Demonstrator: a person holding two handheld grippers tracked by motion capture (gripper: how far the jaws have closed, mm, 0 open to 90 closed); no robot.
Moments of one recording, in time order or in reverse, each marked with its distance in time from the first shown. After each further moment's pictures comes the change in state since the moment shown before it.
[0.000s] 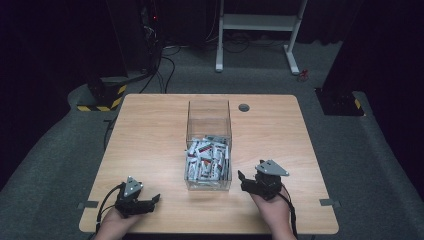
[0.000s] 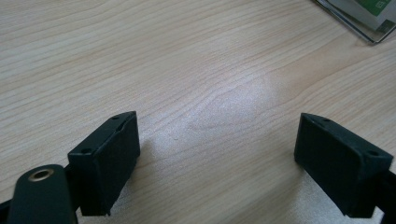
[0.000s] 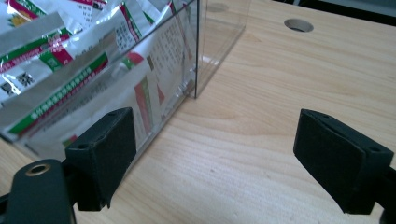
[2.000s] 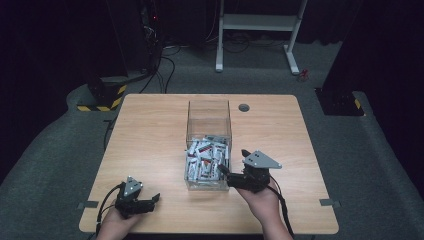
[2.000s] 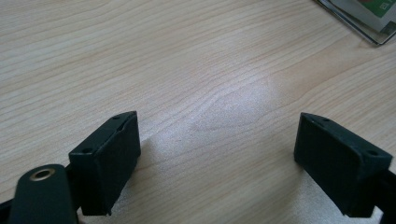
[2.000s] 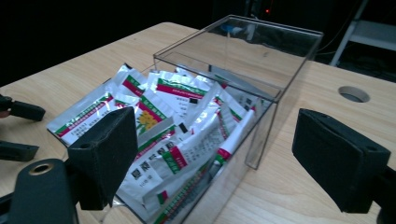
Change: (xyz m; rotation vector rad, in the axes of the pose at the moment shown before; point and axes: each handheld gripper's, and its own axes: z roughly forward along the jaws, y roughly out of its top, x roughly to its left) left arm 0.001 0.001 0.000 0.000 0.010 0.004; right arm 0.034 0.052 -0.014 -0.130 0.180 -0.040
